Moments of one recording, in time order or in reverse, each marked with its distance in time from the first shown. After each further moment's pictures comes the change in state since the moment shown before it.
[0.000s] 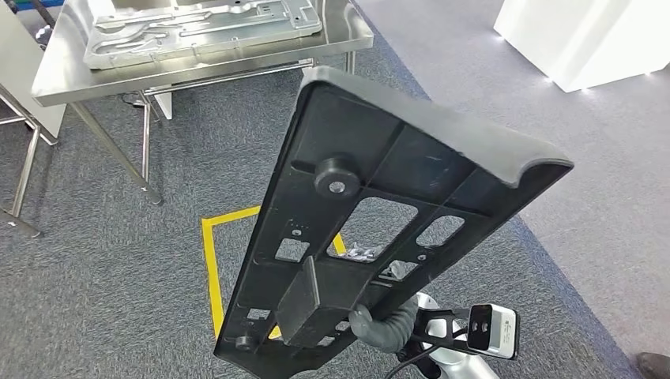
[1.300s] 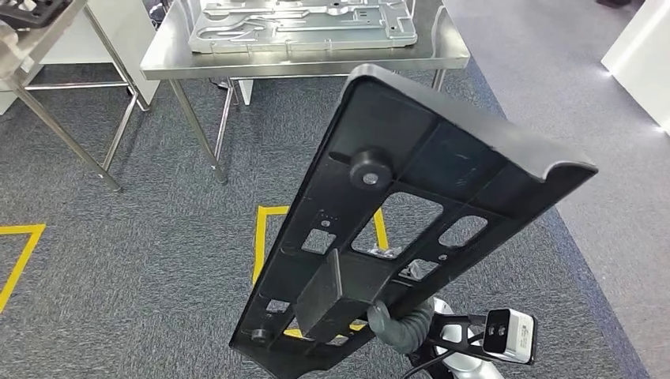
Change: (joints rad) left arm 0.000 0.010 0.003 0.000 -0.021 -0.104 -0.097; right arm 0.064 -0.021 -0.064 -0.028 -0.004 -0.011 -0.004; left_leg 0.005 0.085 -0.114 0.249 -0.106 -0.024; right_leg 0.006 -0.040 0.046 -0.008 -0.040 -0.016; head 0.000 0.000
